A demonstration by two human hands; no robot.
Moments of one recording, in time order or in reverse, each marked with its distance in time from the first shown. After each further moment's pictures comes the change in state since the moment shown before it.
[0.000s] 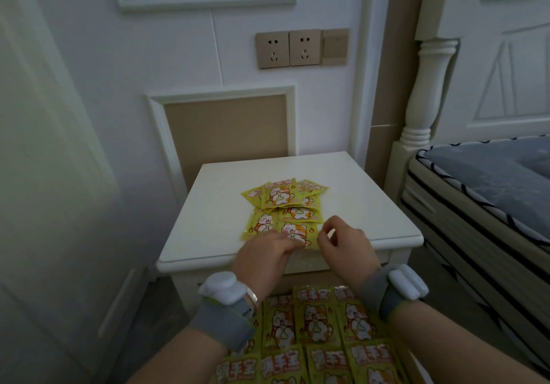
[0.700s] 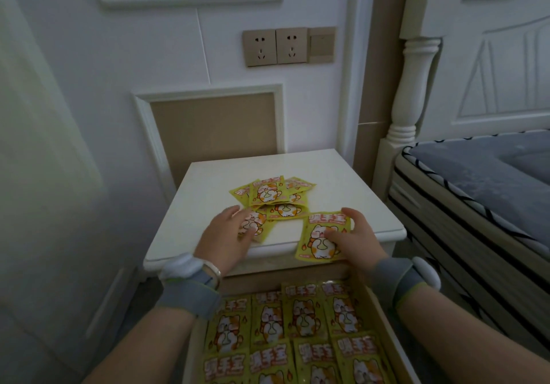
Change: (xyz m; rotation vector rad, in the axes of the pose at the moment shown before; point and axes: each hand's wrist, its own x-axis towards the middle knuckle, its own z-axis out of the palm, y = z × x) left_hand 0.017 -0.047 0.001 -0.117 0.058 -0.241; right_hand 0.001 0.020 -0.027 0.699 -0.038 0.404
